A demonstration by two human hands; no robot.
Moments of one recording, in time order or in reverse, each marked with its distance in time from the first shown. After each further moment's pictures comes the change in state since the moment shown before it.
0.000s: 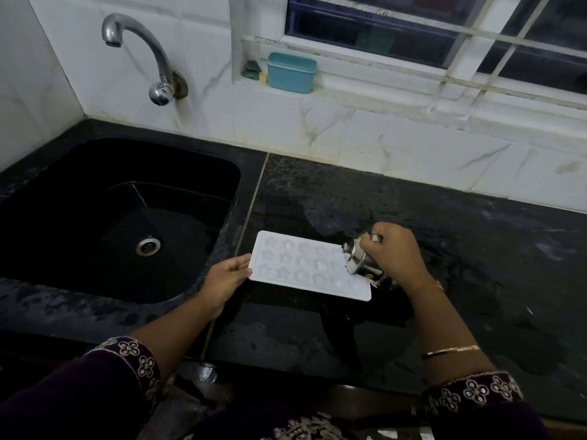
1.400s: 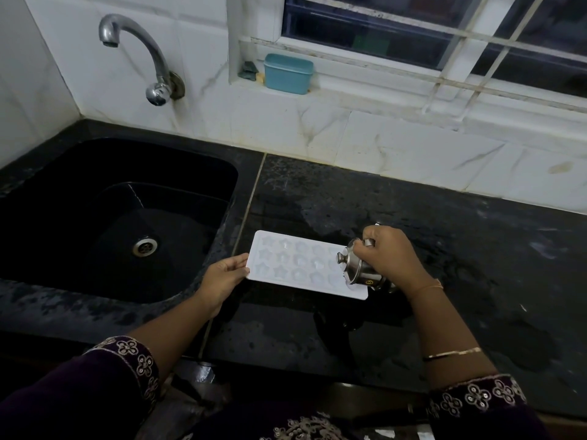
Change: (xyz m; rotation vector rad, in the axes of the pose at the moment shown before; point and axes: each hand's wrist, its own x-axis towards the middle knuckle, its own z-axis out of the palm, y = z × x) left_hand 0.000 -0.001 0.000 0.015 -0.013 0.023; right_hand -0.007 -0.008 -0.007 -0.105 -0.135 -0.067
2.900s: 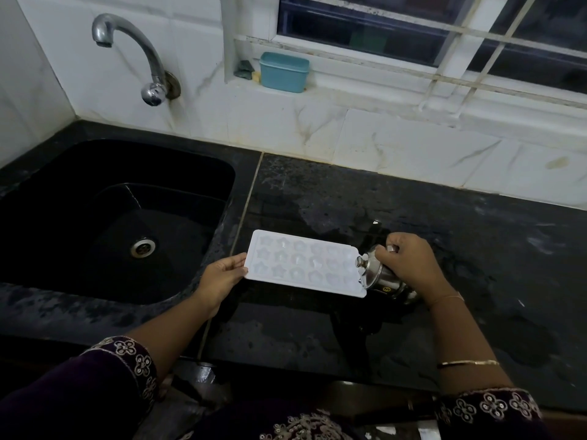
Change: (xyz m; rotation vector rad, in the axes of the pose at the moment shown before) left_hand -0.001 0.001 0.002 -0.006 0.011 0.010; right_hand -0.014 0.034 -0.008 0.051 0.077 0.115
